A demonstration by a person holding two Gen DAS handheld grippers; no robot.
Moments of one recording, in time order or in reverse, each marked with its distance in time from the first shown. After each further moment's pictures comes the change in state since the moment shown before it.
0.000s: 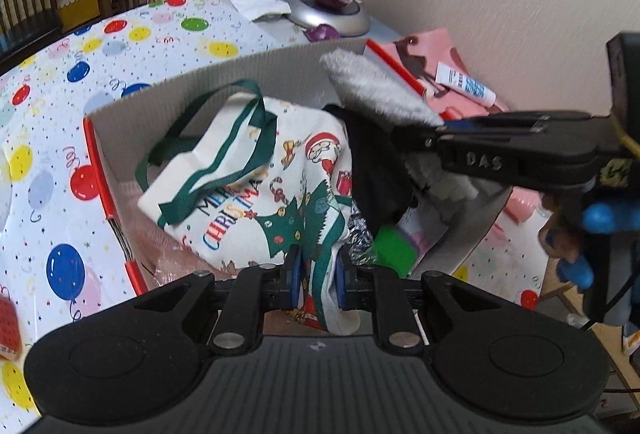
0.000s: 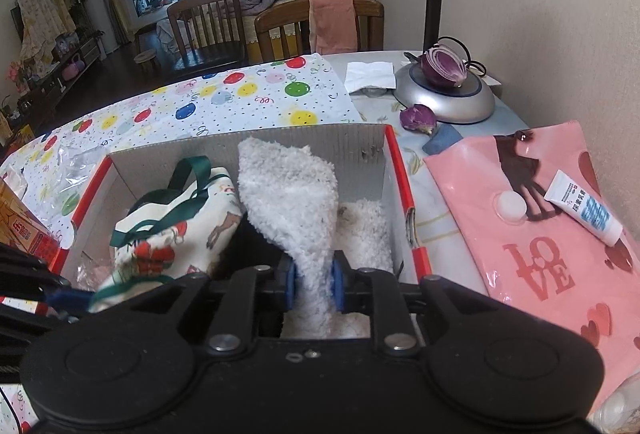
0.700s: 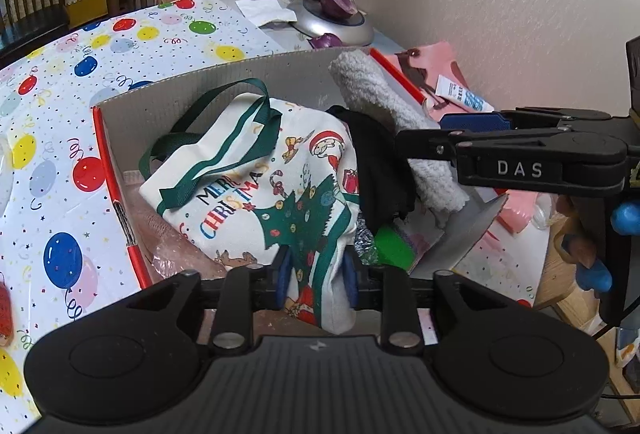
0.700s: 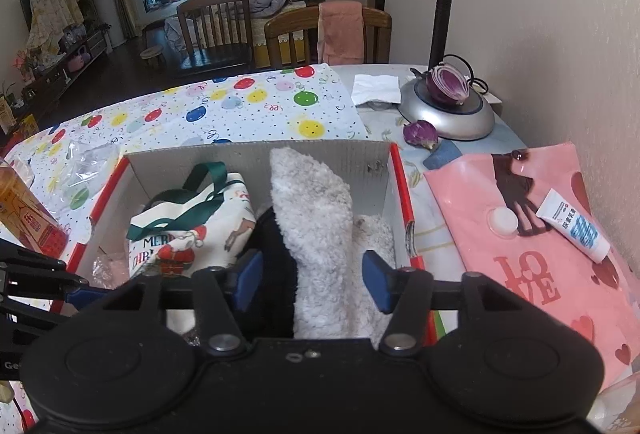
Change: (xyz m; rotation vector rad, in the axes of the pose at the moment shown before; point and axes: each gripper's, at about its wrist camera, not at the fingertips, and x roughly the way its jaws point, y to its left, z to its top) left arm -0.009 0.002 -0.008 -0.046 -0.047 -0.017; right arm -0.021 0.010 0.006 -0.050 -0.011 -0.004
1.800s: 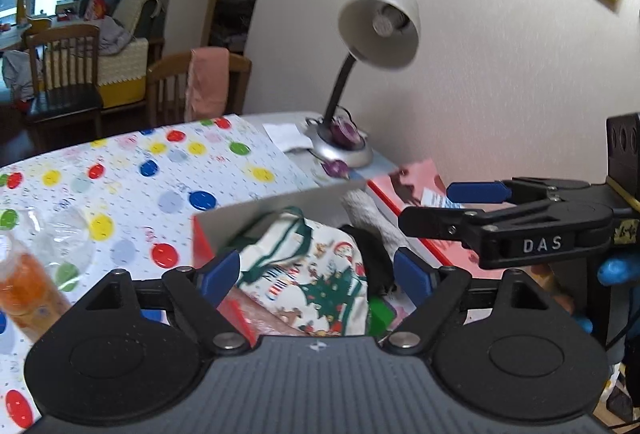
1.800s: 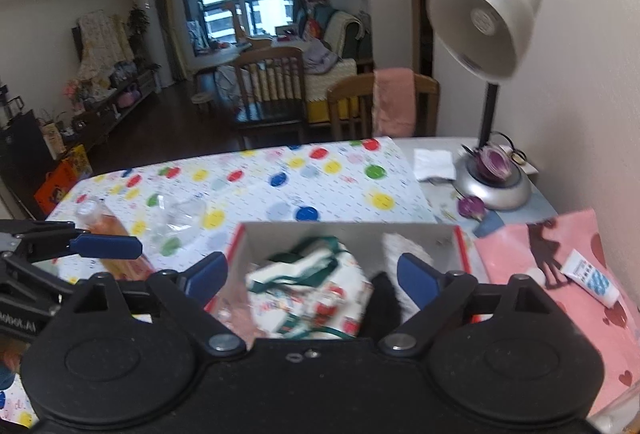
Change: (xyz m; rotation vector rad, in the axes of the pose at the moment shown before) left arm -0.146 0.018 -0.012 -0.017 -0.340 0.018; right arm -0.092 0.067 0.028 -0.043 -0.163 0.131
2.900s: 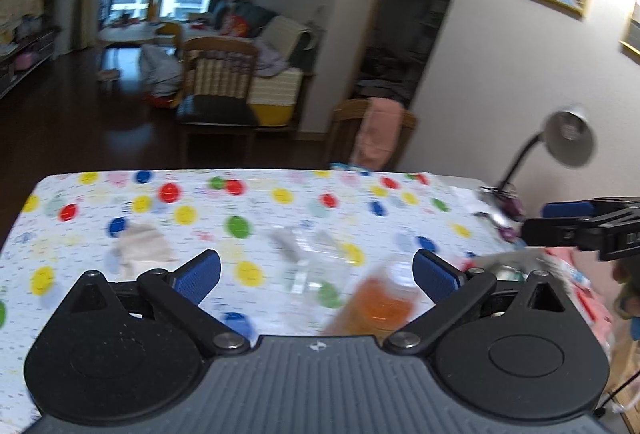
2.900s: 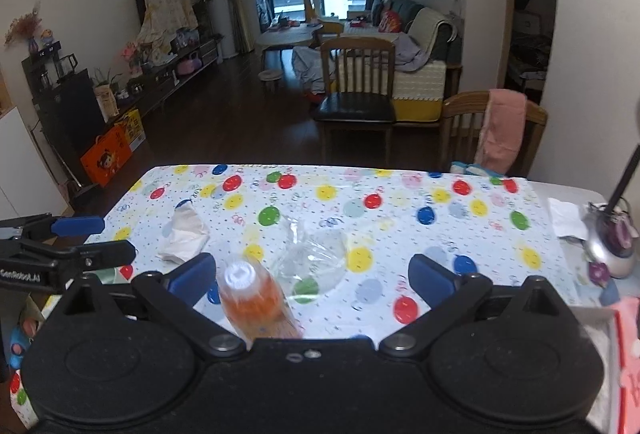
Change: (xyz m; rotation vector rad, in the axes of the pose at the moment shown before) left arm -0.134 0.246 -0.008 -0.199 -0.126 0.315; right arm 0.092 0.213 0.077 -0.128 0.077 0.129
